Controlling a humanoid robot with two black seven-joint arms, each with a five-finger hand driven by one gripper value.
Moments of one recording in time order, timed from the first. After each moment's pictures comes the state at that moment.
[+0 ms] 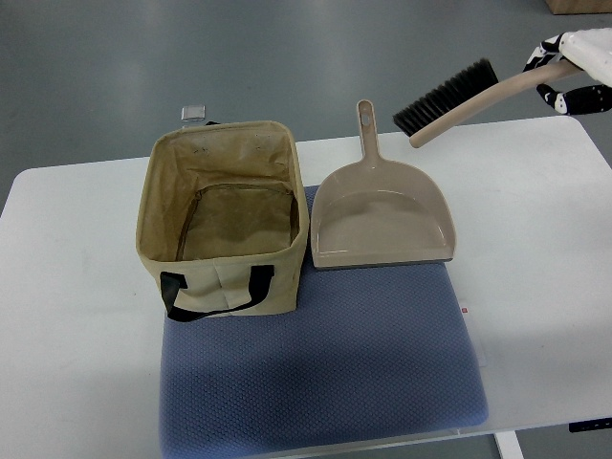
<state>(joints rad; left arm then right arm) 0.01 0.00 -0.15 -0.16 -0.07 -0.02 0.12 0.92 -0.96 0.54 1.28 -1.56 -0.10 0.10</state>
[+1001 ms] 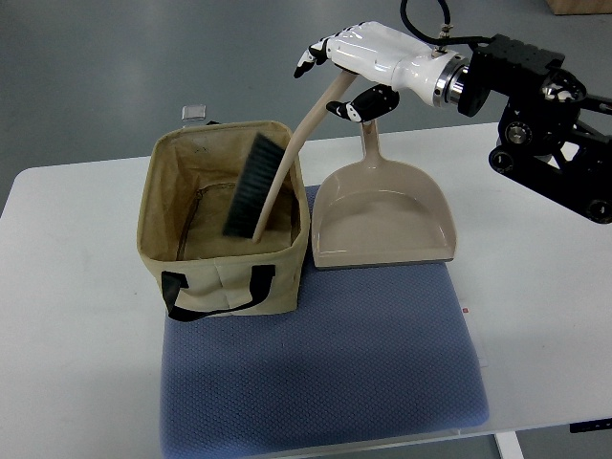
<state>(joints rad) 0.01 0.00 -0.15 -0.16 -0.07 -0.02 0.11 1.14 -0.48 0.44 1.27 -1.68 0.01 0.09</state>
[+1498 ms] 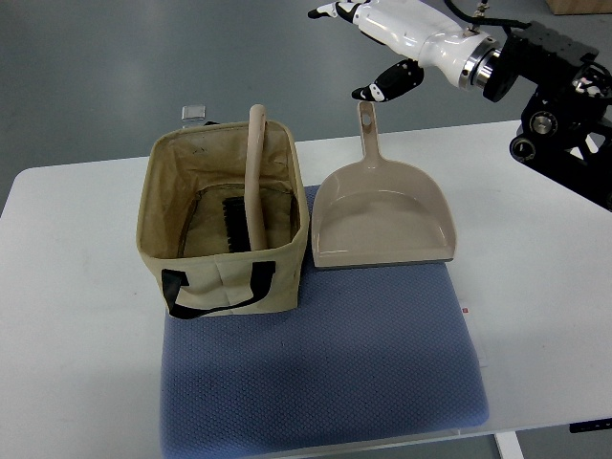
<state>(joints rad) 0.01 0.00 -0.15 -0.16 -0.07 -0.02 0.11 1.11 -0.56 0.48 1.27 -1.57 -0.10 0.09</state>
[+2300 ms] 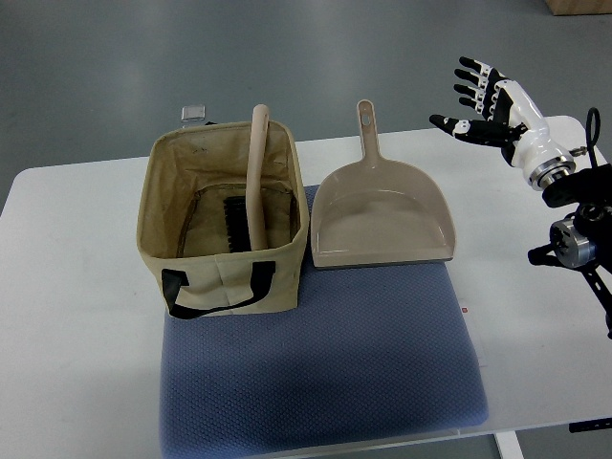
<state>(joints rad) 0.01 0.00 -0.15 -0.16 -0.07 -0.02 0.12 0.43 -0.32 1.18 1.27 -0.98 -0.10 0.09</state>
